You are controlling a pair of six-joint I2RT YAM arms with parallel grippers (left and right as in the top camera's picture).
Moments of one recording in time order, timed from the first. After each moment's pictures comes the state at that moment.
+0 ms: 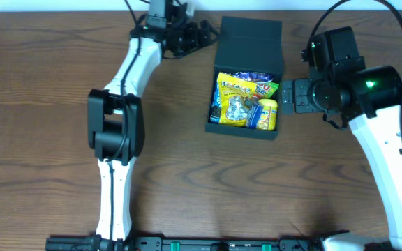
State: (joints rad) left arm -0.21 2.40 2.05 -0.49 0.68 -0.49; right arm 0.26 1.50 1.62 -1.27 0.12 0.19
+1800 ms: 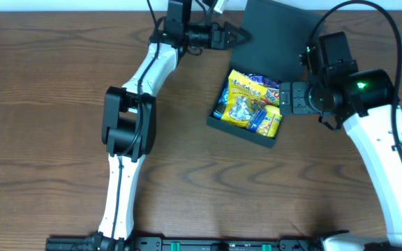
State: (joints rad) left arm -0.27 2.49 2.10 -0.09 1.25 -0.49; right arm 0.26 1.50 1.54 -1.21 0.14 0.22
